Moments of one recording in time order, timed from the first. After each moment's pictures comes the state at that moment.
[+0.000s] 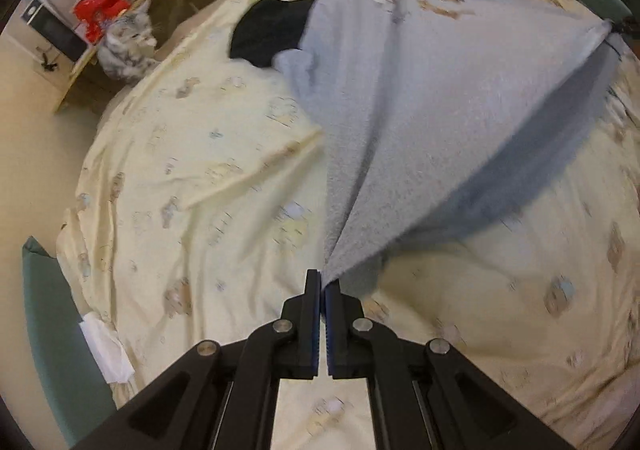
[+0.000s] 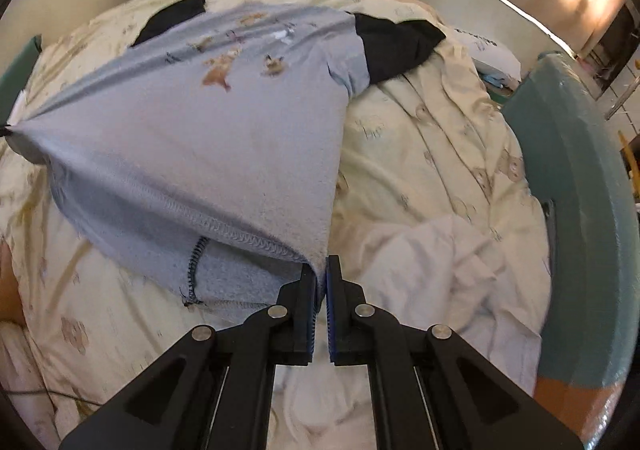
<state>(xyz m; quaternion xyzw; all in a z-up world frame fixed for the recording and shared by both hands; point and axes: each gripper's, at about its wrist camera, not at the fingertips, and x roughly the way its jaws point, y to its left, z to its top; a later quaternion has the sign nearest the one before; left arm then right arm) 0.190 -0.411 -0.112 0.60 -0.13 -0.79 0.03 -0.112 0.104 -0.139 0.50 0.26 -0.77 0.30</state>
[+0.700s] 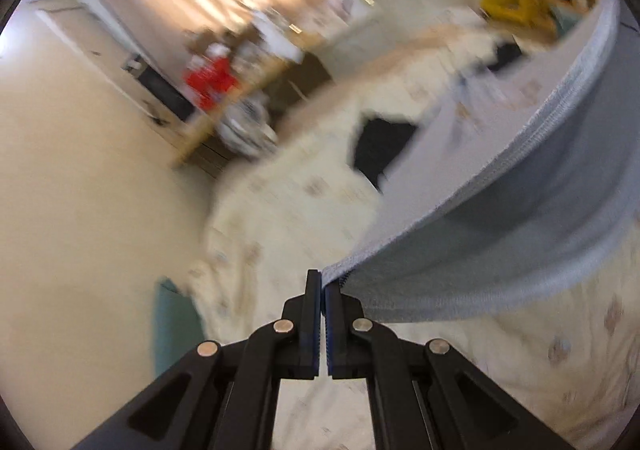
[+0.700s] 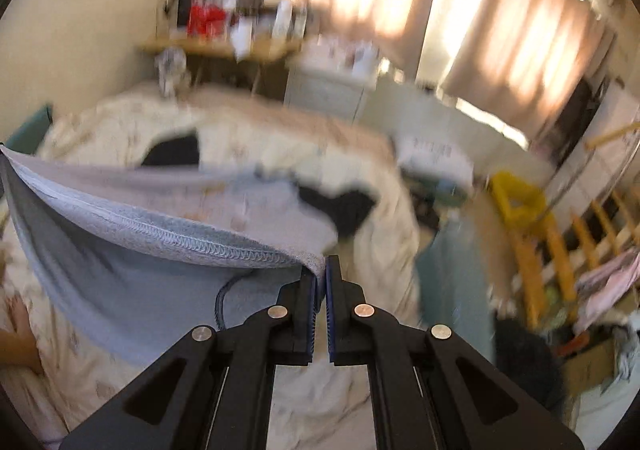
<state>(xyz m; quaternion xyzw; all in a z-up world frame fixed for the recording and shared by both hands) 0.186 -0.409 0.136 0.46 -0.20 -0.85 0.19 -0.111 0.081 0.152 0.31 0.25 -0.87 0.30</state>
